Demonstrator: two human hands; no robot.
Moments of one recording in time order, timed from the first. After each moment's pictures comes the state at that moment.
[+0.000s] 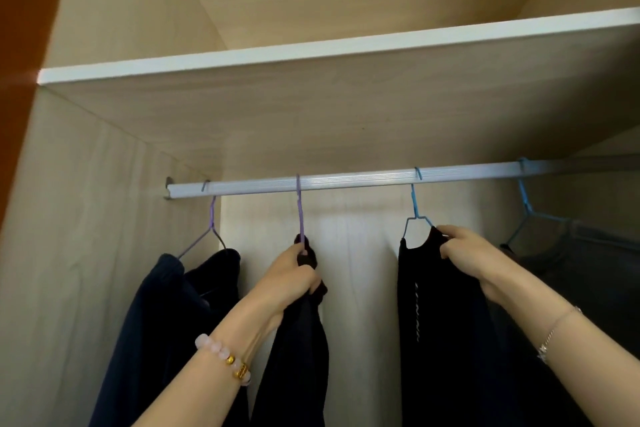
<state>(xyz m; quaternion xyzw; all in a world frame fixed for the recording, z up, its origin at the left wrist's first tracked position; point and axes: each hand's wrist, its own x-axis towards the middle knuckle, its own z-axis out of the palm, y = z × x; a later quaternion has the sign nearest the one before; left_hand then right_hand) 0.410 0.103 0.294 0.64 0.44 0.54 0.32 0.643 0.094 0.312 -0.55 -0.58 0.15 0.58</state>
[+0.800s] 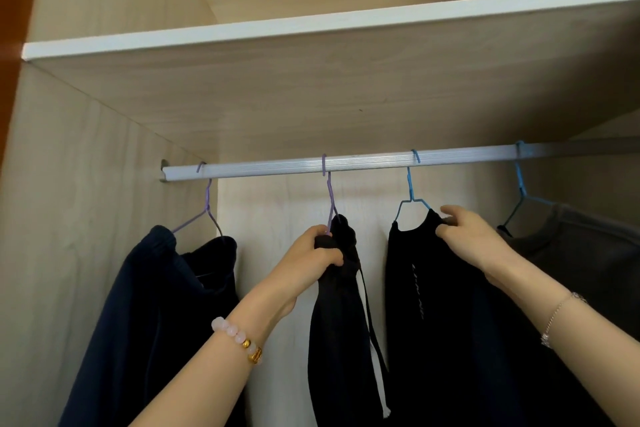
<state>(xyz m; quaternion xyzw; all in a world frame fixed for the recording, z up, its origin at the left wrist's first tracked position) 0.423 0.109 0.289 0.71 0.39 0.49 0.30 0.648 0.090 0.308 -0.59 -0.59 0.08 0.54</state>
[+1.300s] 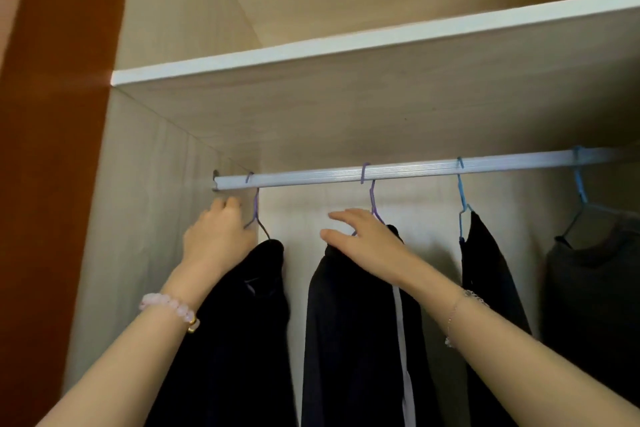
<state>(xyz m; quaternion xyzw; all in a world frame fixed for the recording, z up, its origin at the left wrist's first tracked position) 0.282 0.090 0.330 0.59 0.67 0.41 -0.19 0.487 0.100 0.316 -0.44 -0.78 0.01 0.45</state>
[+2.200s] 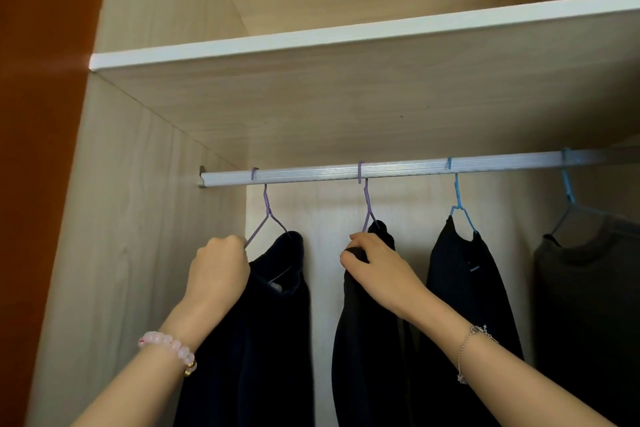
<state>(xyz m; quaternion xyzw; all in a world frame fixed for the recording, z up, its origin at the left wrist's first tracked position) 0.275 0.142 0.289 0.60 0.65 0.41 -0.22 0.499 0.124 0.280 -0.47 -0.74 0.00 0.48</state>
